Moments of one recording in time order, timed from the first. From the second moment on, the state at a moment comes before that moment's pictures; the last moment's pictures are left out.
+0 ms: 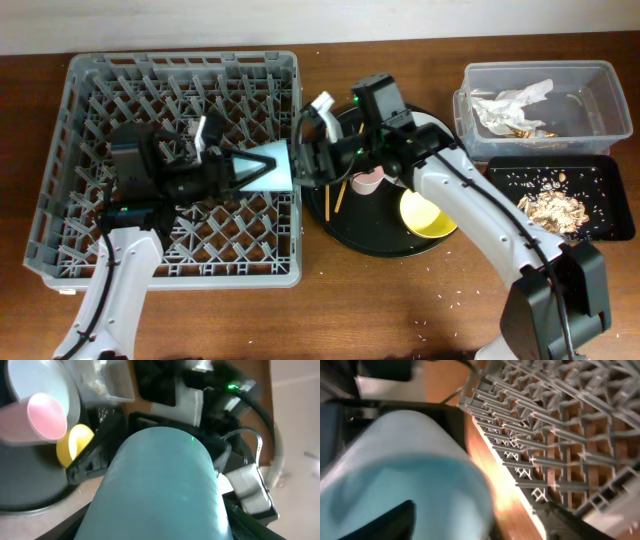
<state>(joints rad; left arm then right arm) 0.07 1.38 0.89 -0.02 1.42 -0.80 0.44 1.74 1.41 -0.51 -1.04 0.41</state>
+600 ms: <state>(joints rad) 0.08 1.39 1.24 -0.79 0.74 -0.50 0.03 1.68 1.57 -1.08 -0.50 0.15</state>
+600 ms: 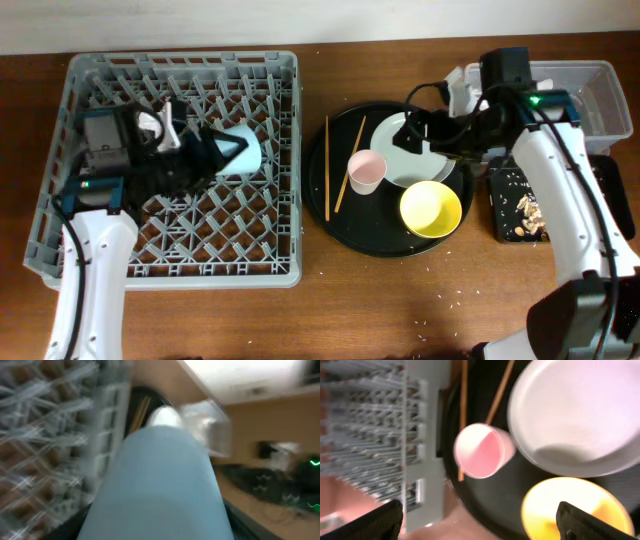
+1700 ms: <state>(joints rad) -0.26 1.78 1.55 -1.33 -0.04 -0.35 0.16 1.74 1.57 -1.02 -0.33 0.21</state>
